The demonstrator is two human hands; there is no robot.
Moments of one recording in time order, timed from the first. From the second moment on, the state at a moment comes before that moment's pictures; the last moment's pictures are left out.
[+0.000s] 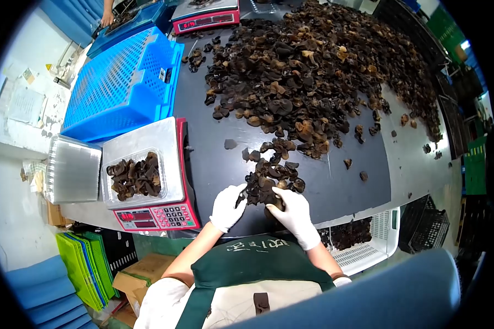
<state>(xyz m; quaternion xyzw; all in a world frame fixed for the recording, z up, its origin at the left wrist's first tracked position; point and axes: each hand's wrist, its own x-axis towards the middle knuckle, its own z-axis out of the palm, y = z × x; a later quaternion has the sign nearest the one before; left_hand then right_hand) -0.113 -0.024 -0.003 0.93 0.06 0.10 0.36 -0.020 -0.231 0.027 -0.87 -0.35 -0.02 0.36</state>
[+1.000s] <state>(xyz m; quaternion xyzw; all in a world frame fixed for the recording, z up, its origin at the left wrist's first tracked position) -0.084 -0.062 -0.031 0.86 0.06 0.16 0.49 -0.021 -0.207 -0.016 -0.84 -0.40 -0.03 0.37</state>
